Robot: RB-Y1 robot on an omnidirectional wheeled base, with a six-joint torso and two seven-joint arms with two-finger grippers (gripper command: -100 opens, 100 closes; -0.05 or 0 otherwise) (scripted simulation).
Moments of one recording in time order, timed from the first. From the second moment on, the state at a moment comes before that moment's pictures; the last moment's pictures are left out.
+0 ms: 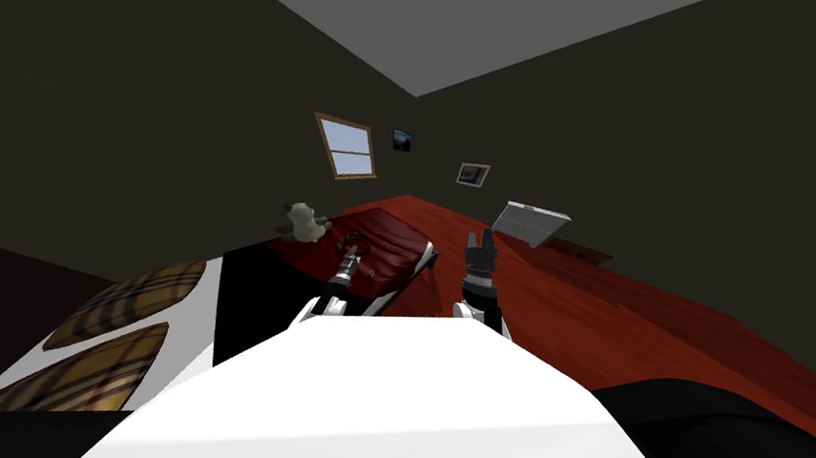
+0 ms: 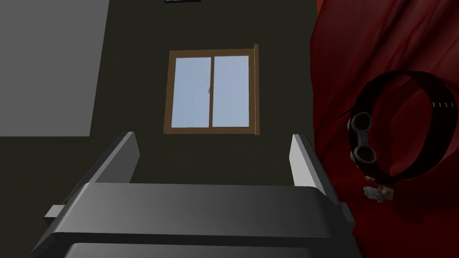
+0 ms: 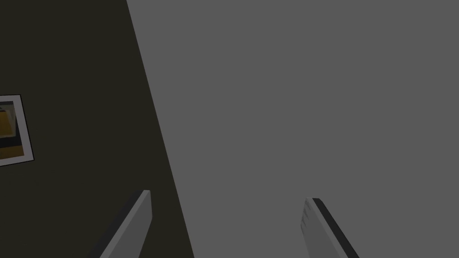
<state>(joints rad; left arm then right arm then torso) 0.29 0.18 -0.08 -1.66 -0.02 -0.22 0.14 0.51 0.00 0.06 -2.24 -0.02 -0.57 0.13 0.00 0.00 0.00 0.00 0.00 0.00</state>
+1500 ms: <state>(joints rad) 0.14 0.20 -0.15 -1.21 -0.10 -0.07 0.15 0.51 0.00 0.06 -2.24 -0.02 -0.57 0.13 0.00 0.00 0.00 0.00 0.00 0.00</state>
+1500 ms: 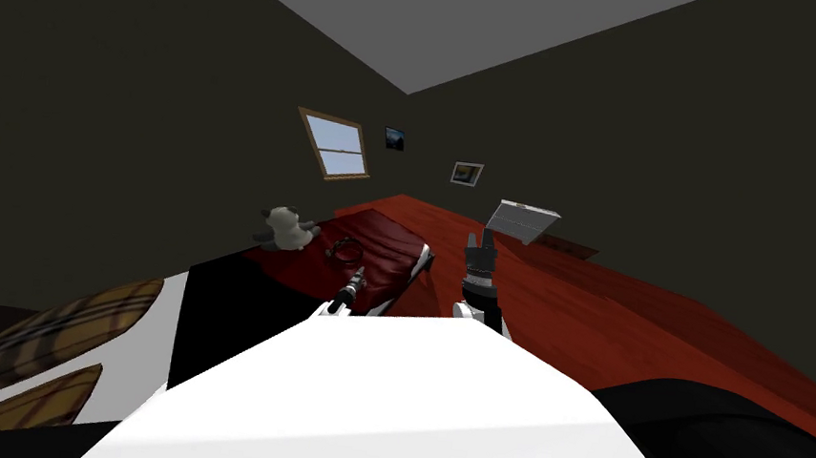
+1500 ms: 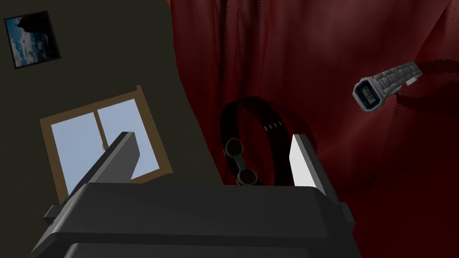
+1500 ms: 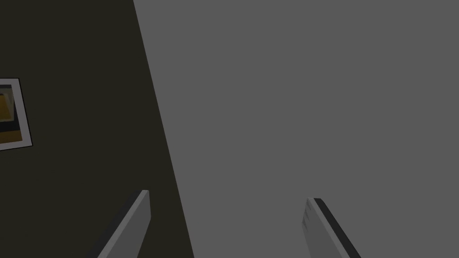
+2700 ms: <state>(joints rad) 0.00 0.23 -0.19 -0.83 -0.18 0.03 0.14 0.51 0.00 0.06 -2.24 -0.02 -0.57 0.13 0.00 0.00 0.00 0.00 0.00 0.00</state>
